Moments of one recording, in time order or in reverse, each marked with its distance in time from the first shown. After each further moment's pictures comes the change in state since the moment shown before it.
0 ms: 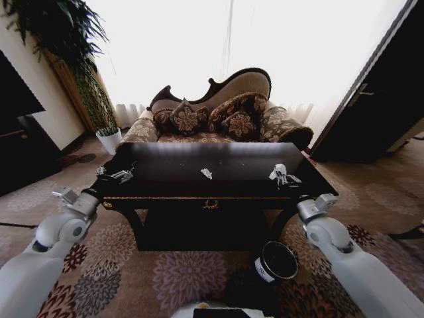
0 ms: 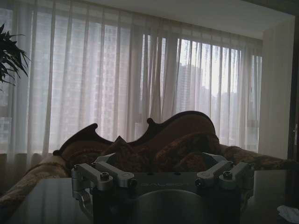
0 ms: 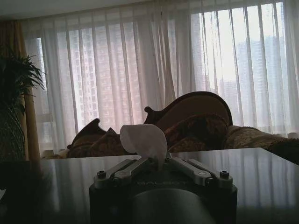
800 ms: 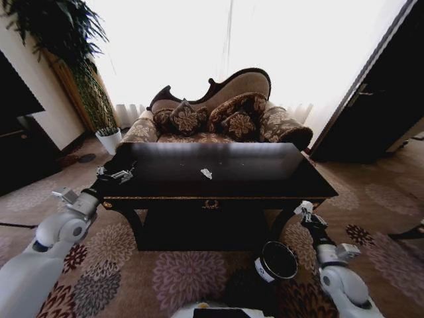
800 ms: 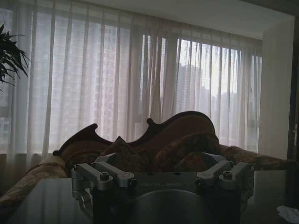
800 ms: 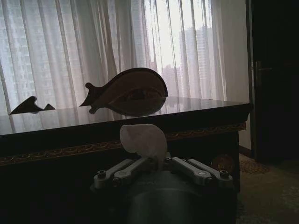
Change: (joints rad) left arm 0.000 0.000 0.000 0.000 0.000 0.000 0.000; right arm -0.265 0.289 0.207 -0.171 -0.151 0.166 -0.136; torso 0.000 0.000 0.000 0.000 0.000
